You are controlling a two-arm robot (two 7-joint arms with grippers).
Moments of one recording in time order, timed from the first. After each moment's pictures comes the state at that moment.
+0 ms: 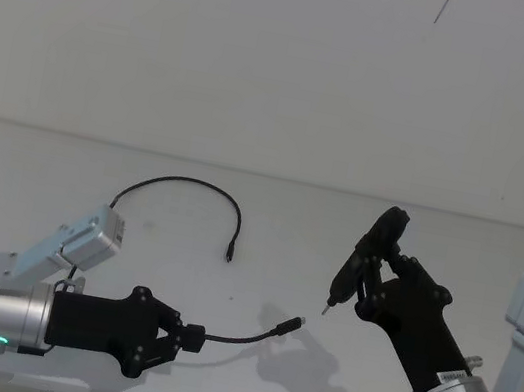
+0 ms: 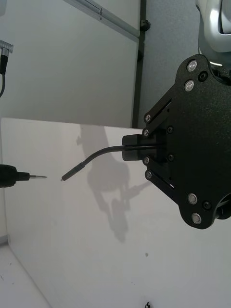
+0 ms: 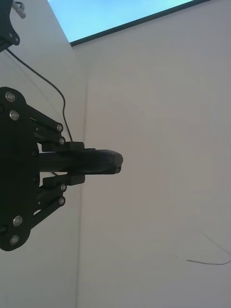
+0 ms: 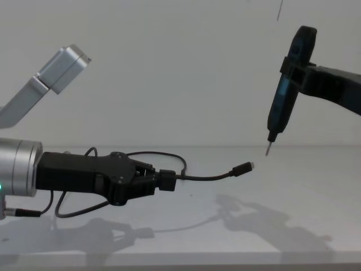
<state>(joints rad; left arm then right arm) -0.65 0.45 0.61 -1.09 -0.49 -0.10 -1.14 0.09 0.20 -0.24 -1.73 0.39 -0.02 0.19</state>
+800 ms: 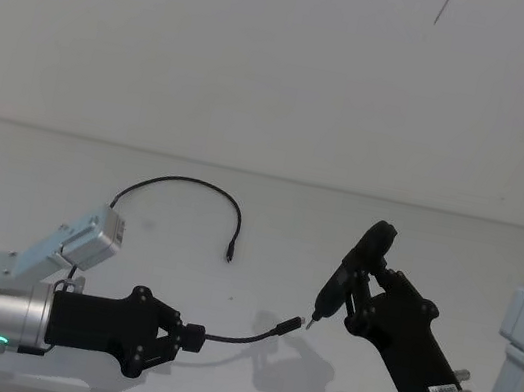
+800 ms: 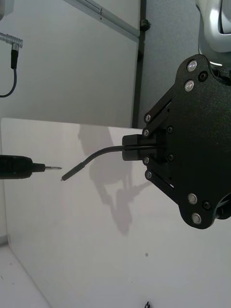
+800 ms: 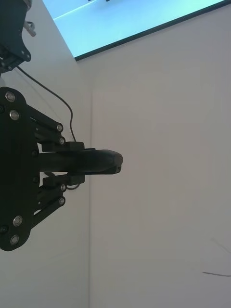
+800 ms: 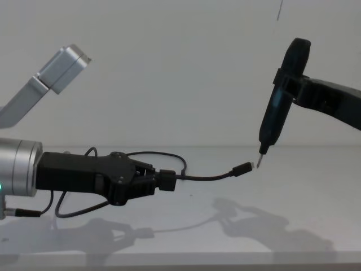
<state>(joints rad) -0.65 0.45 0.61 -1.09 -0.49 -0.10 -1.14 0.07 0.20 -0.24 -1.72 0.44 -0.01 0.23</state>
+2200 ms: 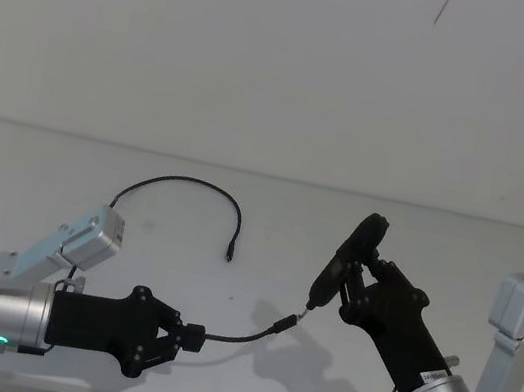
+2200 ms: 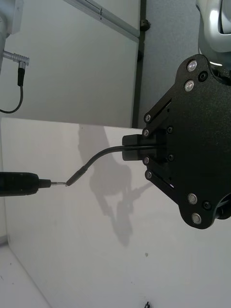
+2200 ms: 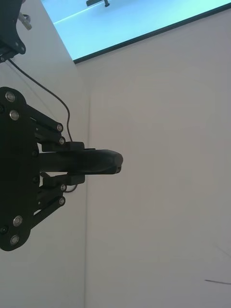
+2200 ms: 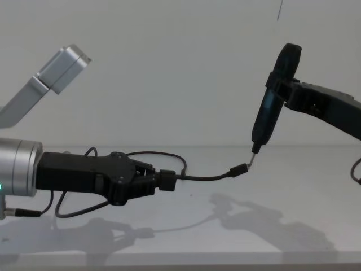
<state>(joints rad) -0.65 0.45 0.61 -1.09 -0.49 -0.10 -1.14 0.14 0.20 -0.26 -1.61 0.47 -0.06 0.27</state>
